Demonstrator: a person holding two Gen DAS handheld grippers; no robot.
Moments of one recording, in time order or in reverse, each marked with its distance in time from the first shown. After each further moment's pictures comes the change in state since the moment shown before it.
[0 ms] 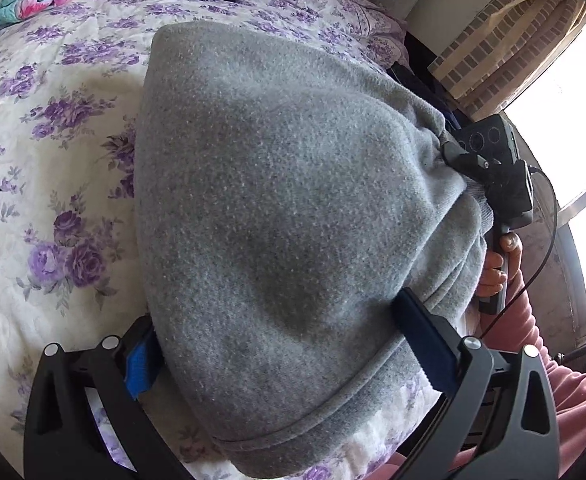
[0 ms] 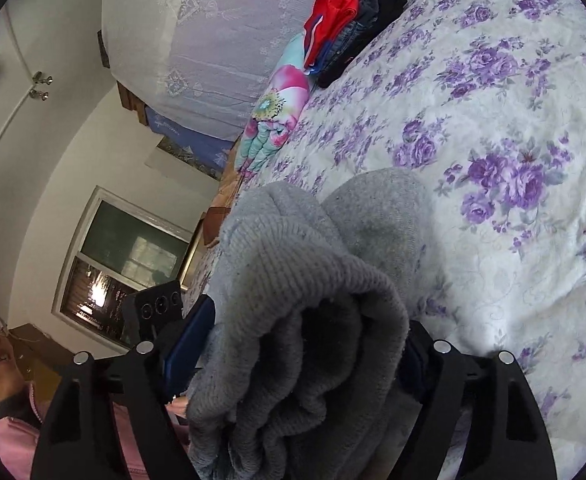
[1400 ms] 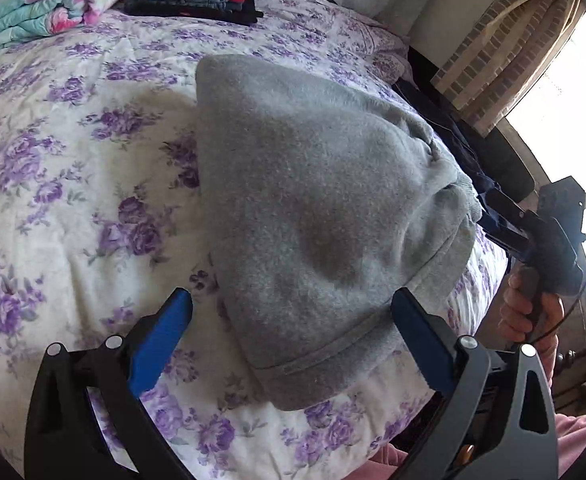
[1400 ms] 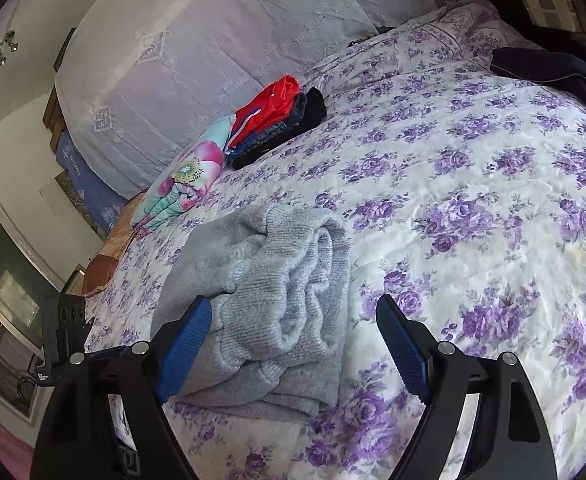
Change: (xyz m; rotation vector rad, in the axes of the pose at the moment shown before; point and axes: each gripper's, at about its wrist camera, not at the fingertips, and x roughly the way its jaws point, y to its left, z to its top) left arm -0.038 0.010 -0.025 0.019 -0.059 0.037; right arm -0.060 0.082 -0.080 -0.113 -0.379 -0.537
